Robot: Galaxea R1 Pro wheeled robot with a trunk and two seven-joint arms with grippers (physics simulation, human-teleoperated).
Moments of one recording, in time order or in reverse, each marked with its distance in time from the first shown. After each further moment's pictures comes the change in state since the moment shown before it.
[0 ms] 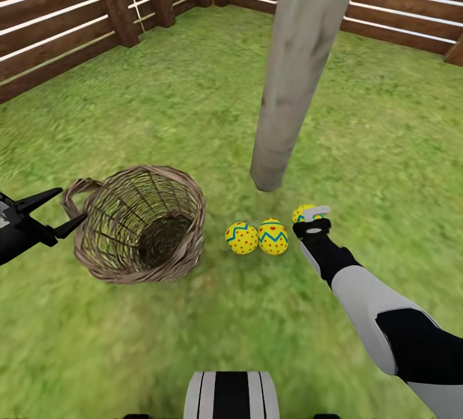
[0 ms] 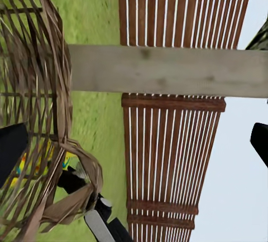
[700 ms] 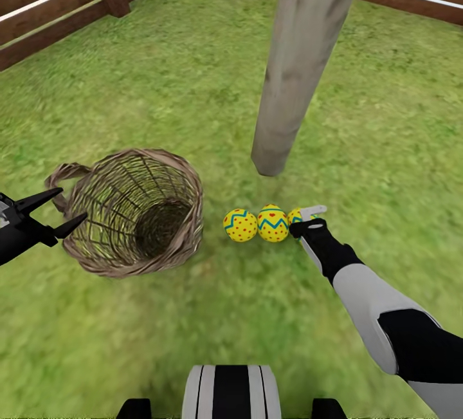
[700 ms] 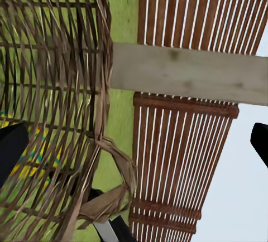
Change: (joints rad) left arm 0.000 0.000 0.000 0.000 0.000 -0.001 0.000; right arm -0.001 -0.006 -0.018 -0.047 0.010 0.100 0.129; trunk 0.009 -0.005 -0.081
